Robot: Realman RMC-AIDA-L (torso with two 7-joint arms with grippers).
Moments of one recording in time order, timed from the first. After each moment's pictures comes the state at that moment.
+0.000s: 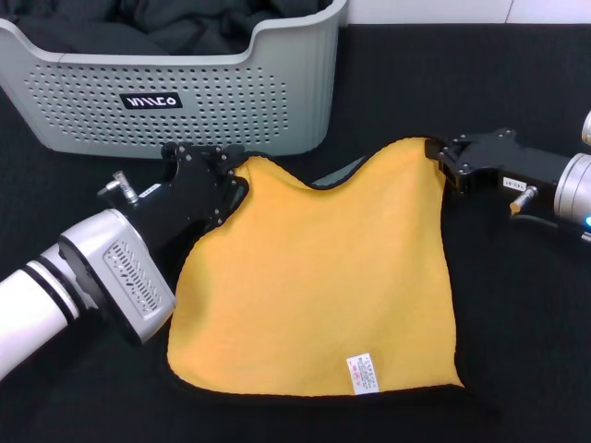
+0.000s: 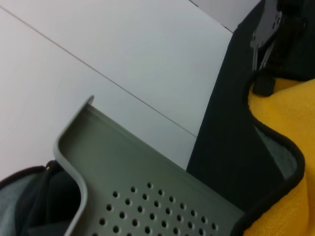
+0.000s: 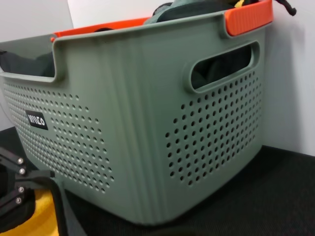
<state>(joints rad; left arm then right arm) -0.43 -2.09 1.70 0.19 0.38 1.10 0.52 0.57 2.02 -1.50 -0.45 2.10 0.89 -2.00</state>
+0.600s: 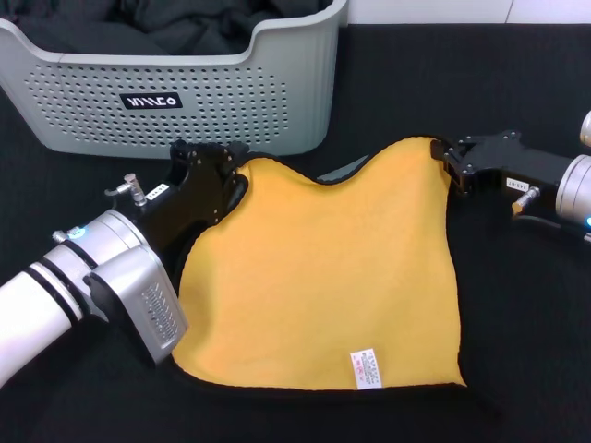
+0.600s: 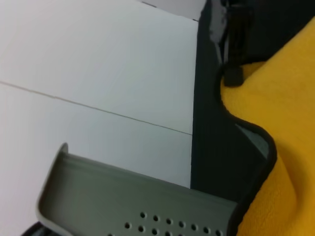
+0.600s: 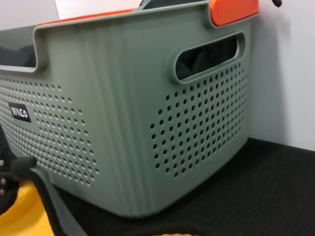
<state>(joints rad) -0.41 -2.10 1.70 0.22 0.38 1.10 0.82 0.57 2.02 -1.50 -0.44 2.10 0.85 -2.01</state>
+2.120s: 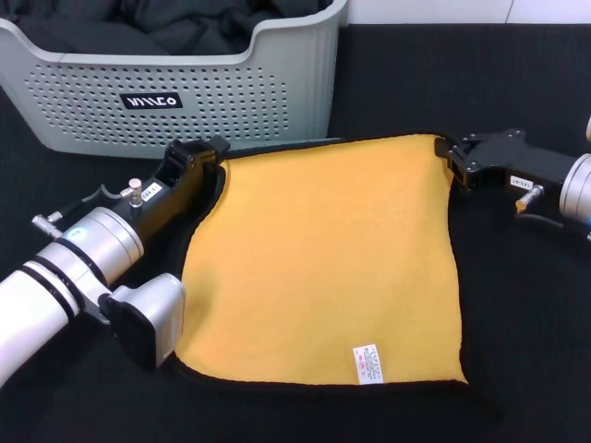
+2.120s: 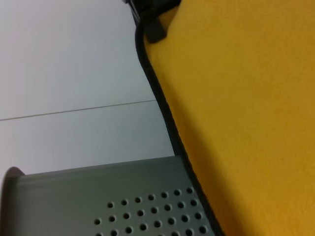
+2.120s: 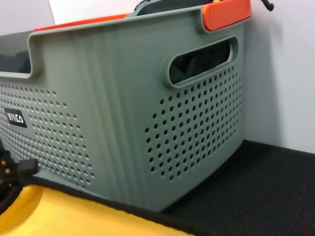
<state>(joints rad) -0.40 -2.10 1.70 0.23 0.31 1.02 1.26 0.56 2.02 -1.49 -0.45 2.11 0.86 -2.00</state>
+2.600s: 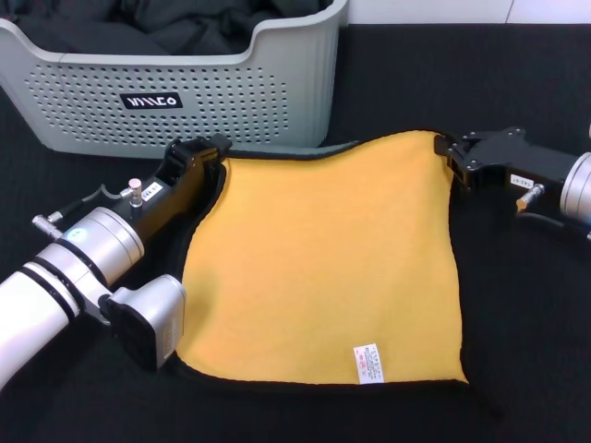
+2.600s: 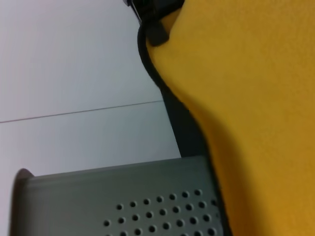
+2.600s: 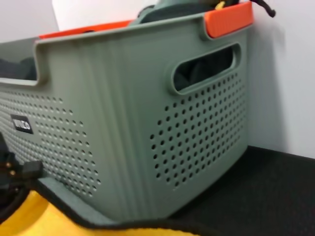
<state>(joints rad) -0.39 -2.10 1.70 0.24 0.31 1.04 1.26 0.56 2.02 -1.48 -0.45 2.11 0.87 -2.01</state>
